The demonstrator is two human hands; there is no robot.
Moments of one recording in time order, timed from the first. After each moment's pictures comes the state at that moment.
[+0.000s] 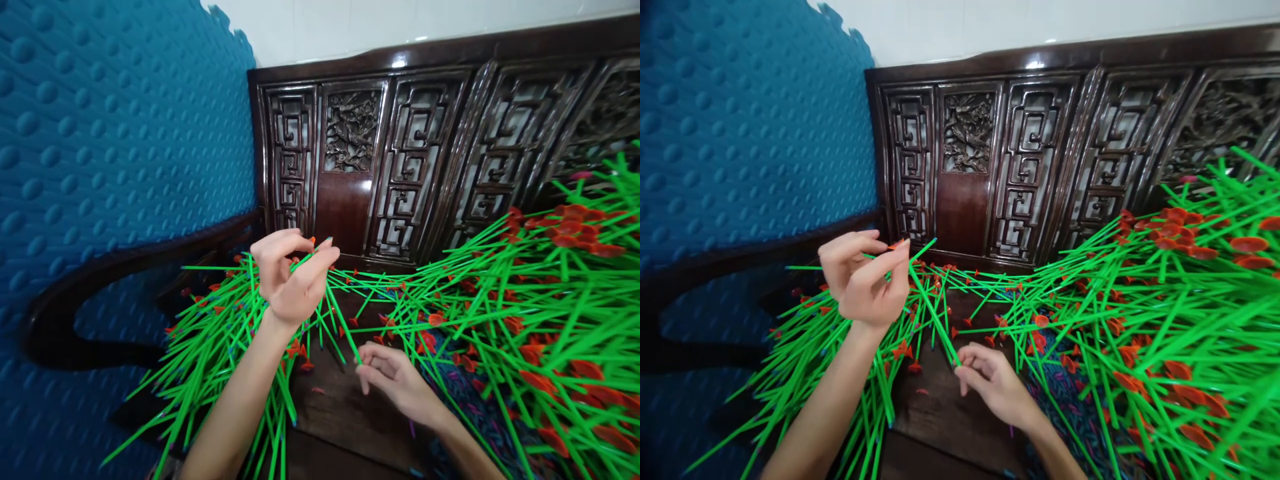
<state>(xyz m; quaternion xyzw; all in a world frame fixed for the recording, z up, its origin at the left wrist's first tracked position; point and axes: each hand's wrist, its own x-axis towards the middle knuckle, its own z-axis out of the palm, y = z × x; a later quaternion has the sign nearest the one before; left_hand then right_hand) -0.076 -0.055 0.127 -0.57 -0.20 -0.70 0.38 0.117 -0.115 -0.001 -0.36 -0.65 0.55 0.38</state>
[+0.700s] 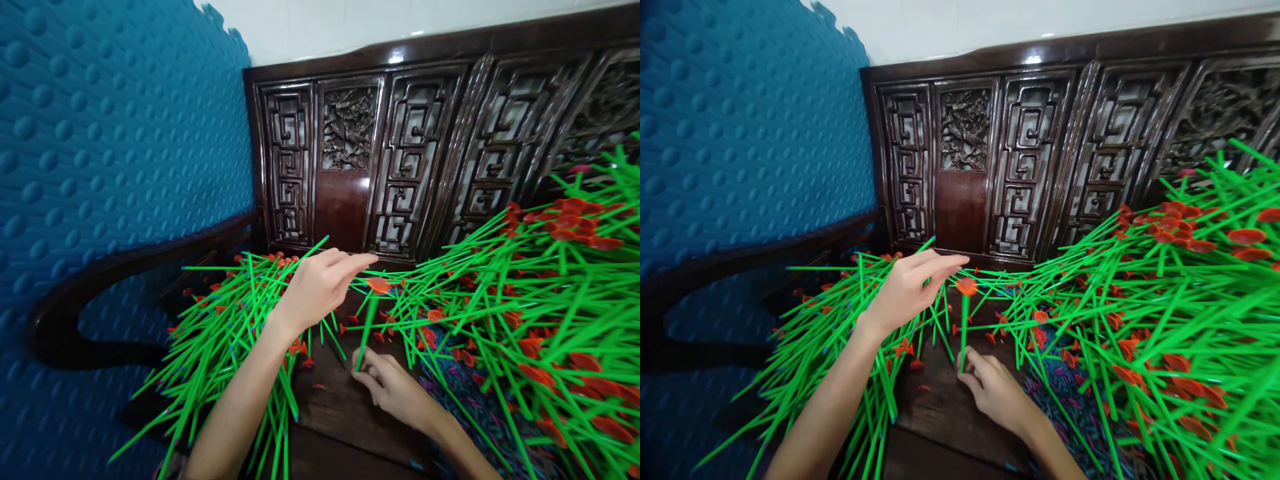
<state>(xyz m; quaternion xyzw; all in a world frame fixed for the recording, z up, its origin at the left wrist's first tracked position) -0.073 -0.060 0.119 -0.85 -0.24 -0.45 0.09 0.128 -0.110 -0.054 -0.44 -0.81 0.31 0.24</state>
